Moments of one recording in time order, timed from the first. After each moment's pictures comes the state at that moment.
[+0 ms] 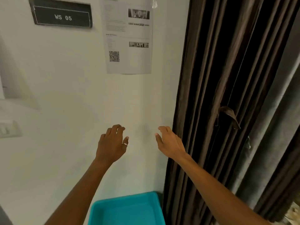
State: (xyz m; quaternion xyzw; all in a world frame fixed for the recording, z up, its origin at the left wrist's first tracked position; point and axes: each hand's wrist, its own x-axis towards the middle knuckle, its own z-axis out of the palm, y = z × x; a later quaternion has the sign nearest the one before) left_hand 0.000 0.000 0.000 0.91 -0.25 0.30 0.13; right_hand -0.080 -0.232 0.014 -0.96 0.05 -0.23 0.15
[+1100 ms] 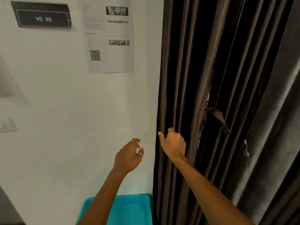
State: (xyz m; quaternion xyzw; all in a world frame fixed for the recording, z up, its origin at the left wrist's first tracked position) left_hand -0.068 -0.155 -0.024 0.93 -0.18 0.13 0.30; right_hand -0.081 -0.342 0.001 -0.92 0.17 -0.28 0.21
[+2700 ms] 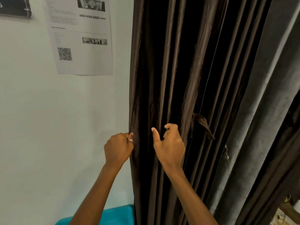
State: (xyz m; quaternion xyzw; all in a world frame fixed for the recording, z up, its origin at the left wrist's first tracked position) left_hand -0.022 -0.205 0.021 0.89 -0.16 0.25 0.33; right_hand -0.105 -0.349 0.033 -0.79 0.18 -0.52 0.27
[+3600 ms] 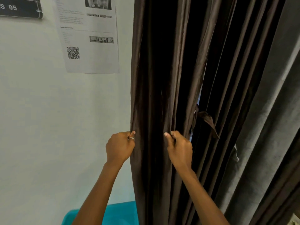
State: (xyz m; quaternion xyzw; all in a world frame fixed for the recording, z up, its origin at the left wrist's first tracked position) left_hand -0.029 -0.195 0.025 0.90 -0.15 0.24 0.34; right_hand -0.103 -0.391 0.005 -0.84 0.08 -0.46 0.29
